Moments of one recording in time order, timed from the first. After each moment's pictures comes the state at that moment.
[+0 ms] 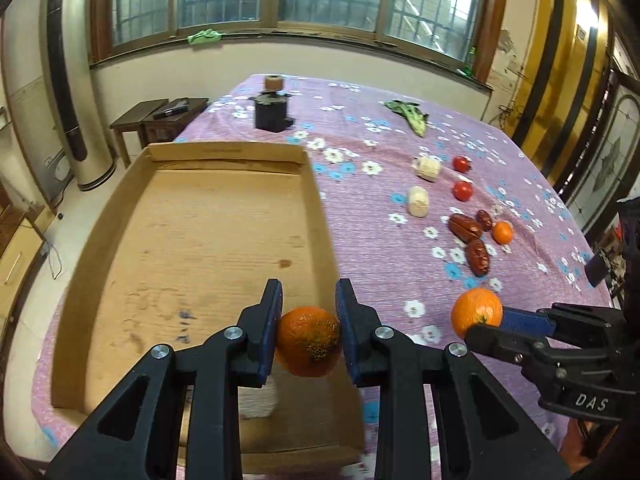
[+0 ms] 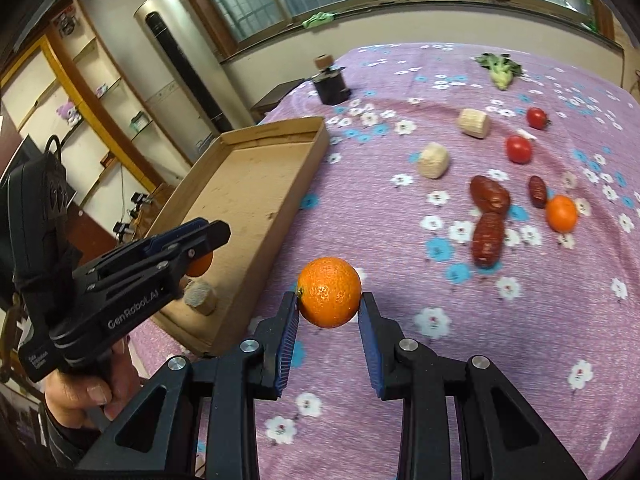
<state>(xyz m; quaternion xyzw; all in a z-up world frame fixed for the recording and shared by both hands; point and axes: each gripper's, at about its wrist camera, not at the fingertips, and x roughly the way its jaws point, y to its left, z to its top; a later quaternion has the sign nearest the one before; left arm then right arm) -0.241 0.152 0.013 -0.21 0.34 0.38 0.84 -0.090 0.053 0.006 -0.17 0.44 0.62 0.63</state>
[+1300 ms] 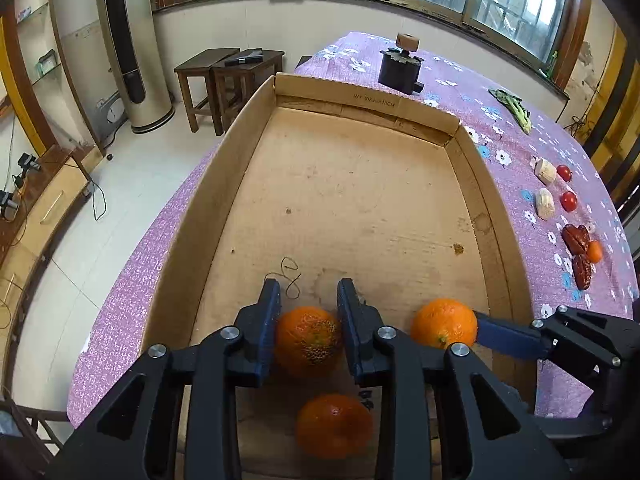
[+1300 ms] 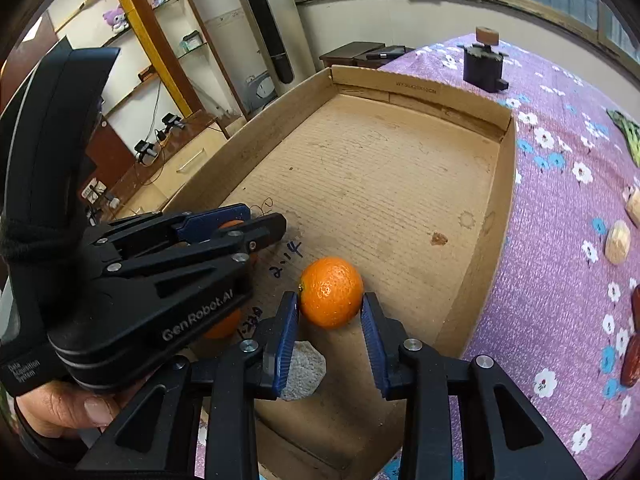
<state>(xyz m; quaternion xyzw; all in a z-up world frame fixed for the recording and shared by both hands) -0.306 0.230 -0.029 -0.27 0.38 0.46 0.75 -0.210 0.166 -0.026 -0.29 0.39 0.67 0.56</state>
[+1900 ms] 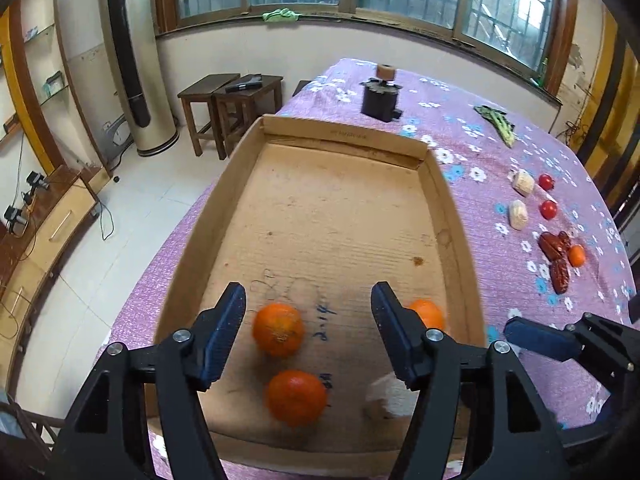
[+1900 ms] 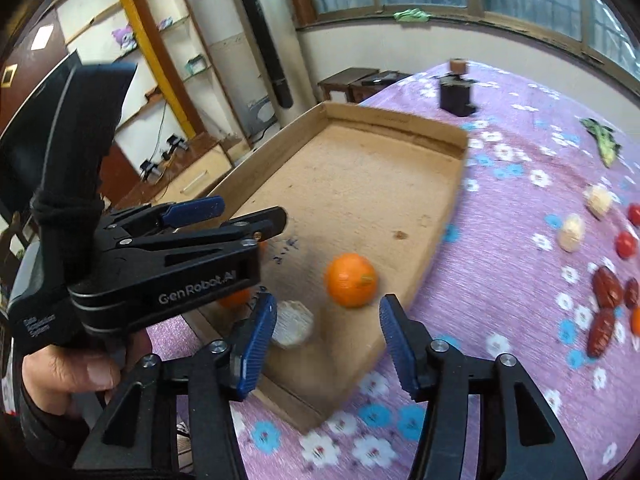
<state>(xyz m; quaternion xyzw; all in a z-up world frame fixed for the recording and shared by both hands) -0.298 0.198 0.008 -0.24 0.36 0.47 0.77 -0.180 0.104 0.012 -0.24 0.37 0.68 0.59</state>
